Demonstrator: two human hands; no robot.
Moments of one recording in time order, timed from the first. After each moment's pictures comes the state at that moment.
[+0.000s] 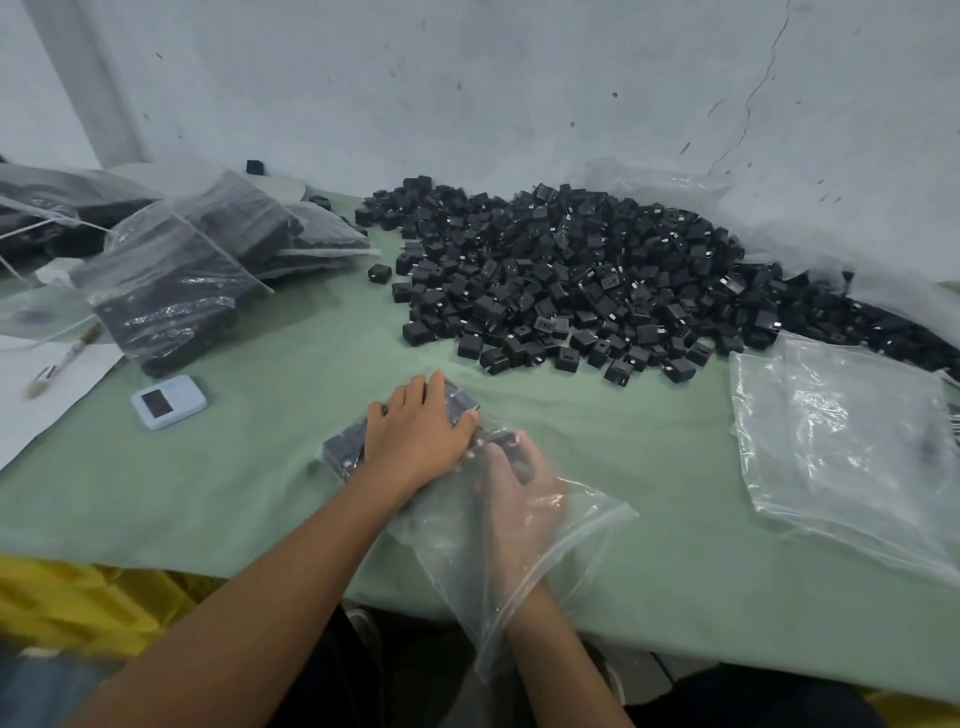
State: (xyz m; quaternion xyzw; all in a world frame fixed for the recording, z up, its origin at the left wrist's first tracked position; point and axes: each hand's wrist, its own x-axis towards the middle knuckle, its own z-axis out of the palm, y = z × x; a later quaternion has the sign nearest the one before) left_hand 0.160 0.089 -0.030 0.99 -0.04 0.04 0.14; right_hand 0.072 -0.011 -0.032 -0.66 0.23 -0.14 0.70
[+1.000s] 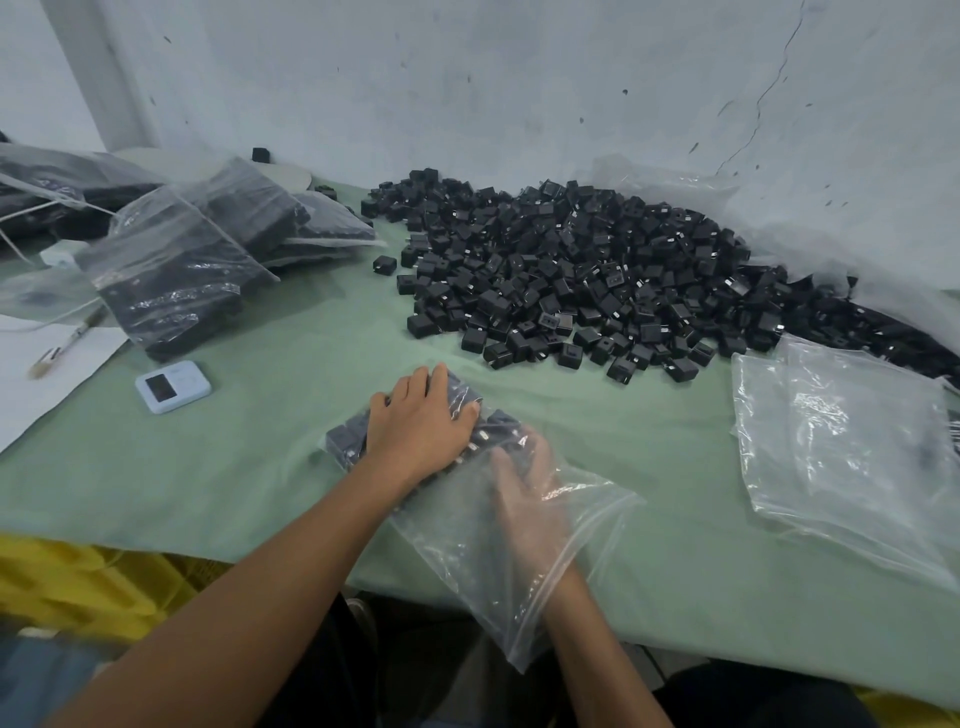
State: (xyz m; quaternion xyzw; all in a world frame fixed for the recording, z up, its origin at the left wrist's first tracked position) left_hand 0.158 0.090 -0.031 0.99 -0.05 0.05 0.14; right_hand 0.063 -0.035 -0.038 -0.76 0.13 -0.05 0.63
